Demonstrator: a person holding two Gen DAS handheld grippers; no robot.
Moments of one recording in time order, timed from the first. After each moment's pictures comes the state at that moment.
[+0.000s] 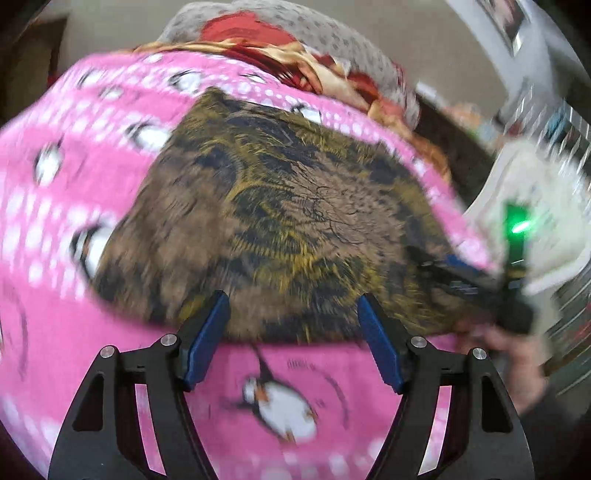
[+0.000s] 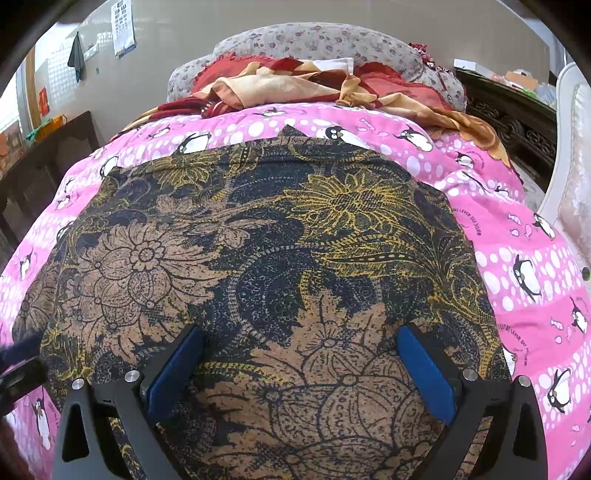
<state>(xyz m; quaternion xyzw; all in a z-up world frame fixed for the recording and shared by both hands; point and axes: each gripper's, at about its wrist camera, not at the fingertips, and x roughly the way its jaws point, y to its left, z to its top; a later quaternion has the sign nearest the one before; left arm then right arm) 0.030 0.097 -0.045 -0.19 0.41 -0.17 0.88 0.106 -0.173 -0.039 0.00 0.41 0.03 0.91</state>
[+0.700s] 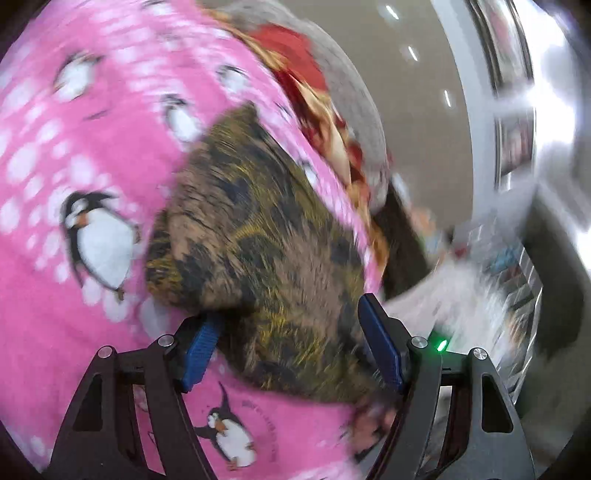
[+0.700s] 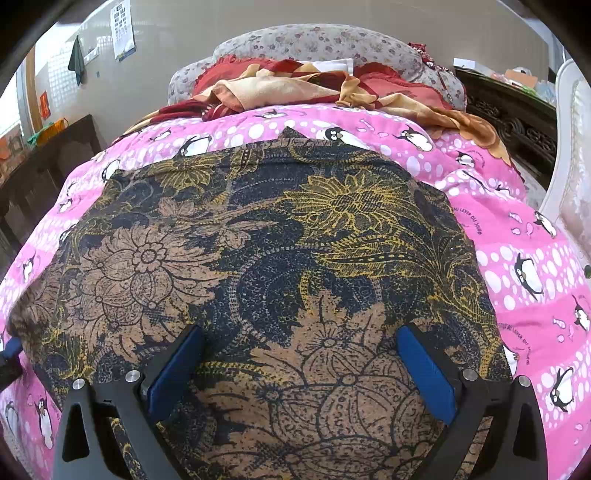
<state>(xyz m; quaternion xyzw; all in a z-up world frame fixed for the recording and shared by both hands) 0.053 0.145 -0.050 -0.41 0.36 -0.21 0.81 0.105 -0.173 -0.038 0.00 0.41 0.04 0.91</state>
